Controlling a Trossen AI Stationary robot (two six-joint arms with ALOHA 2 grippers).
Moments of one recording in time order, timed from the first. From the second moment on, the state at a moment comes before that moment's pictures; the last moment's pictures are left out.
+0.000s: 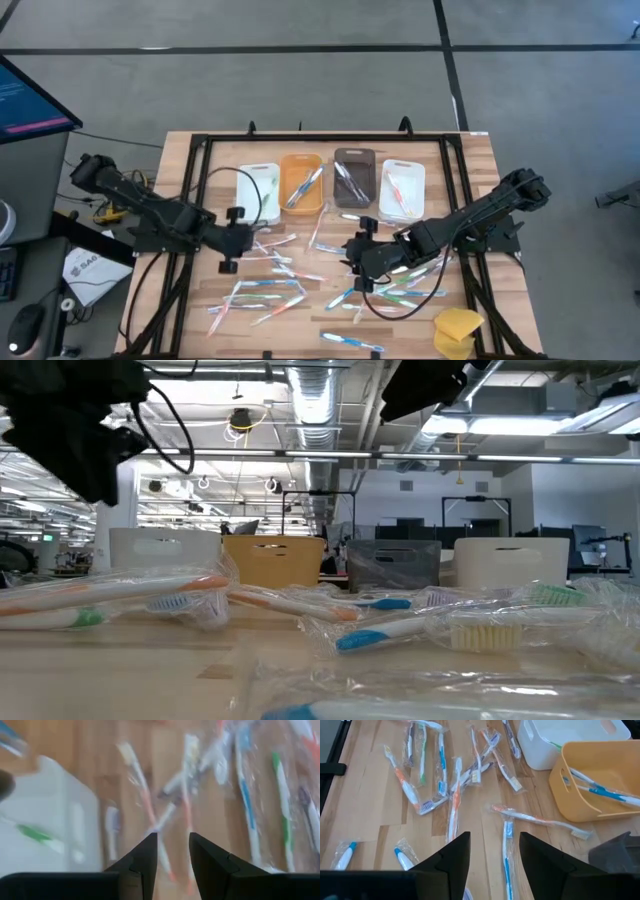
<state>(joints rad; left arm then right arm) -0.45 1.07 0.68 -0.74 -0.28 -0.31 0.44 1.58 1.20 -0.48 0.45 0.35</state>
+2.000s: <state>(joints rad) -0.75 1.68 0.91 -0.51 -0.17 -0.53 0.42 1.58 1.20 -0.52 0.45 0.34</state>
